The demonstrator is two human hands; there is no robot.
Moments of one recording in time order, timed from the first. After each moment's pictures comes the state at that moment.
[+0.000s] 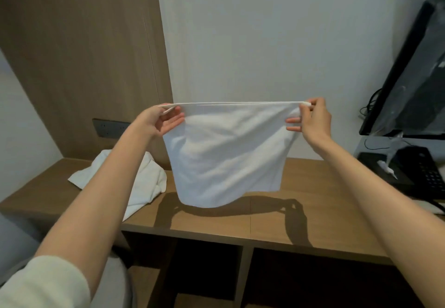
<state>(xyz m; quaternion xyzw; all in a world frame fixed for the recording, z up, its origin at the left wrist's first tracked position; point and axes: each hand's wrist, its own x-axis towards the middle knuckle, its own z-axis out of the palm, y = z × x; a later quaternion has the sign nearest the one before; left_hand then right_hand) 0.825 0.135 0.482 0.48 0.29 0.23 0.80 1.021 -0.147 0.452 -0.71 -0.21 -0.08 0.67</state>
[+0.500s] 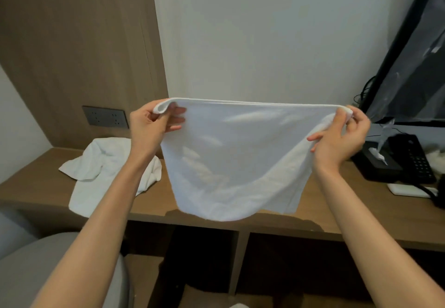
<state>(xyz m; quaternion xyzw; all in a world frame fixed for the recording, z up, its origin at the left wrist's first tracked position) 0.780 0.085 0.428 0.68 0.10 0.46 0.57 0.932 -0.182 0.424 -0.54 -0.07 -0.30 0.78</state>
